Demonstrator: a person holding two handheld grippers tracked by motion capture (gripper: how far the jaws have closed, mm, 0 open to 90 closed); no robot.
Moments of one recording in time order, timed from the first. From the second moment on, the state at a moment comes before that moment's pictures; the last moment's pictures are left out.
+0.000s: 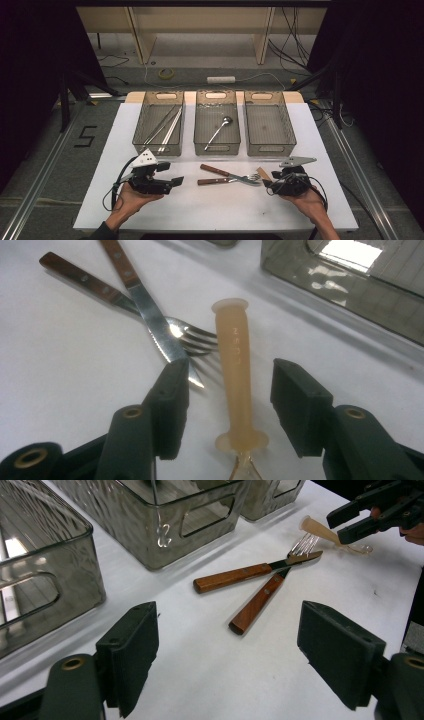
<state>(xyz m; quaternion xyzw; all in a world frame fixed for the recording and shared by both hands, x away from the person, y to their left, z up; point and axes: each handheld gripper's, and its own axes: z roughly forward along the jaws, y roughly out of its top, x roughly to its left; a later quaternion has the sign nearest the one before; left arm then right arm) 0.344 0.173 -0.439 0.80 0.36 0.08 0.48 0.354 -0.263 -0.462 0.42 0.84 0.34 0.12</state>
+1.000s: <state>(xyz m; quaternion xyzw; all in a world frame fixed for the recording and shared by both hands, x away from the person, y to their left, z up) 0.335 0.167 -0.439 0.80 0.35 0.08 0.47 0.369 -0.258 -0.473 0.42 0.85 0.30 0.09</state>
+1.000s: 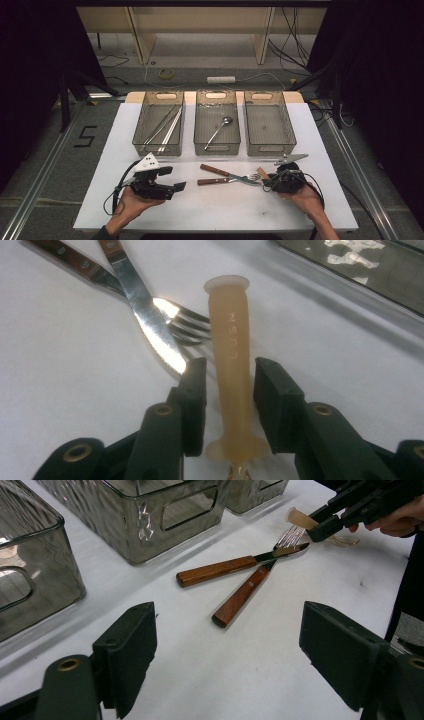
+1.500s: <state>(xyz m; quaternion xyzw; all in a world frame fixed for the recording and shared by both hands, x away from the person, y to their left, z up) 0.334 0.167 -0.439 0.80 0.35 0.08 0.47 0.368 -0.255 -0.470 0.40 0.86 0.30 0.10</state>
